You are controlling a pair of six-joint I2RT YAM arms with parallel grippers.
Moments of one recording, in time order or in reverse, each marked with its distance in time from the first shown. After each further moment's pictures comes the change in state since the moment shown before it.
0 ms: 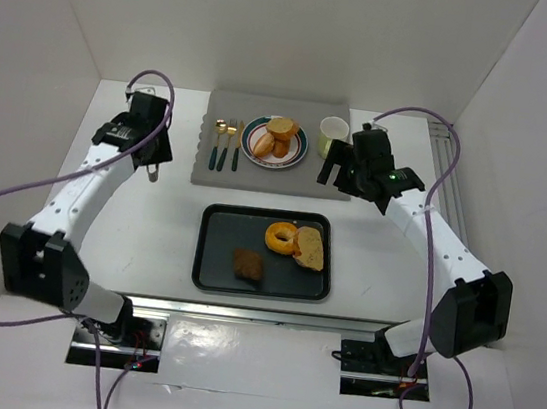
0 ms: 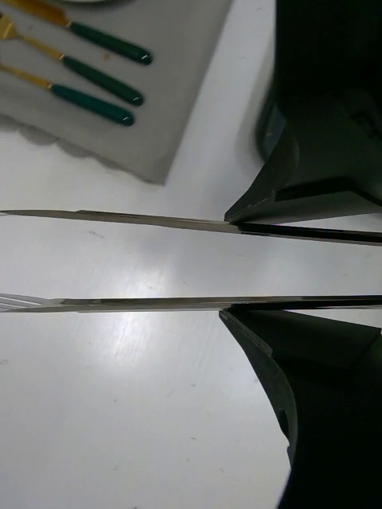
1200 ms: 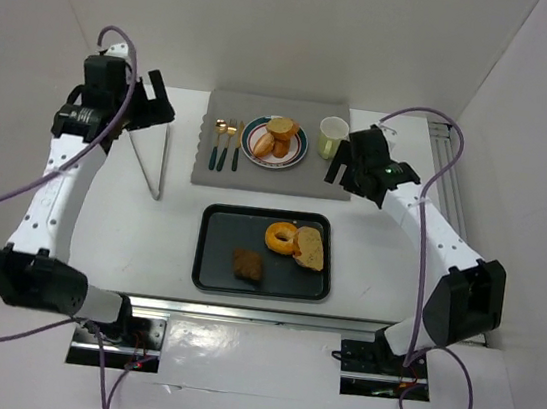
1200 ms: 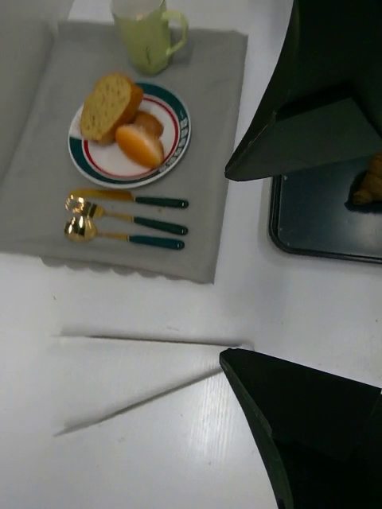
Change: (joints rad) left arm 0.160 0.029 0.242 0.065 0.337 0.058; right arm -0.011 0.055 0.026 -0.058 0.183 0.036
